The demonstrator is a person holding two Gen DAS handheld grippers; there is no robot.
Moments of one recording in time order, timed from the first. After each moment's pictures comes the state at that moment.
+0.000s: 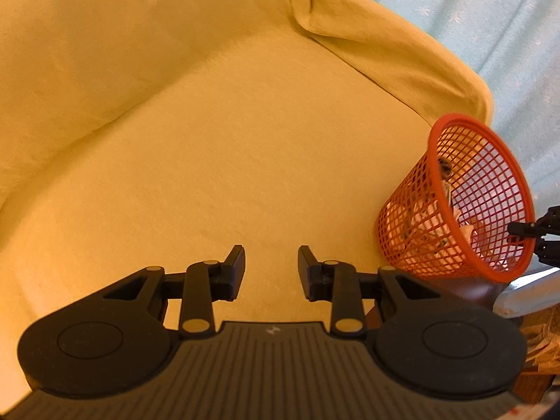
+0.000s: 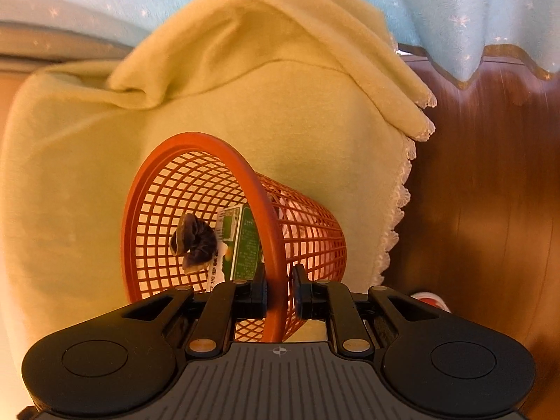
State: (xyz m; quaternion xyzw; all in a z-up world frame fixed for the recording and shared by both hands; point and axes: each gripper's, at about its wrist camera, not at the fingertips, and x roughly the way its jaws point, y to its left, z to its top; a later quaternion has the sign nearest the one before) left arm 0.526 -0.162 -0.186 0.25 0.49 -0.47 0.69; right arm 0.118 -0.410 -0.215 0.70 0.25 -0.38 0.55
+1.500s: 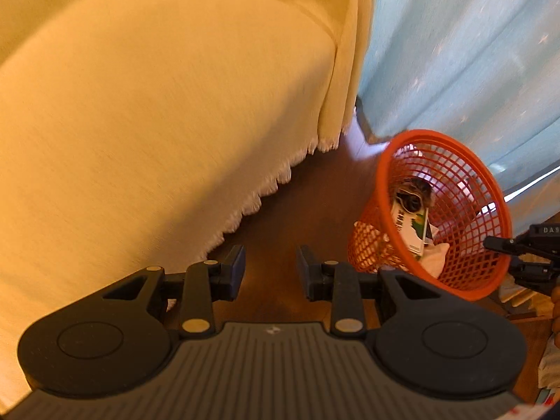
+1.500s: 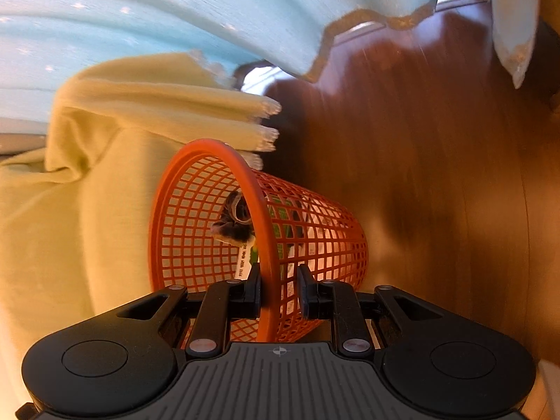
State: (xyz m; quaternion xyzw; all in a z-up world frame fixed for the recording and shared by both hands) left arm 0.252 -0.176 -0.327 0.29 0.49 -0.53 0.63; right arm -0.161 -0.293 -0.349 0.73 0.19 -0.44 0.49
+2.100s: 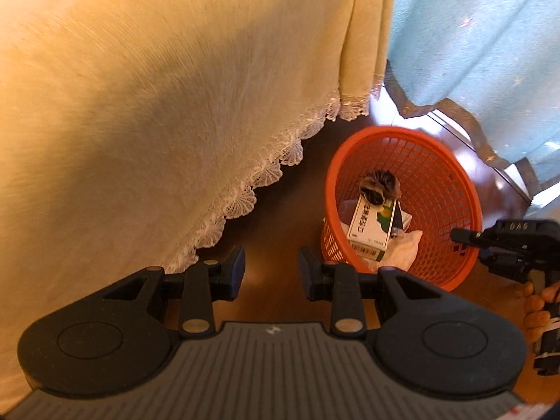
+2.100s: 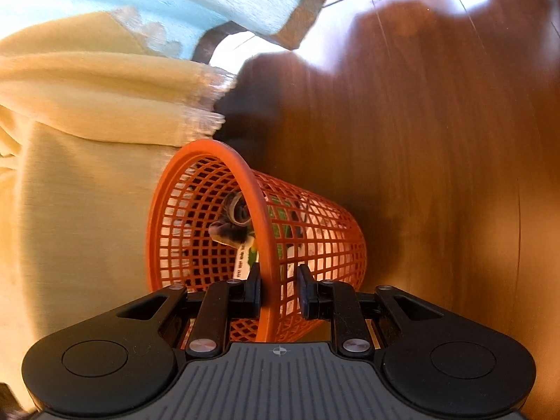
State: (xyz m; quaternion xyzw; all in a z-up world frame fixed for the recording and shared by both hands) left arm 0.229 -0.243 -0.509 0.31 0.47 -0.52 0.64; right arm -0.153 -0.317 -0.591 0.71 0.20 -0.41 0.54
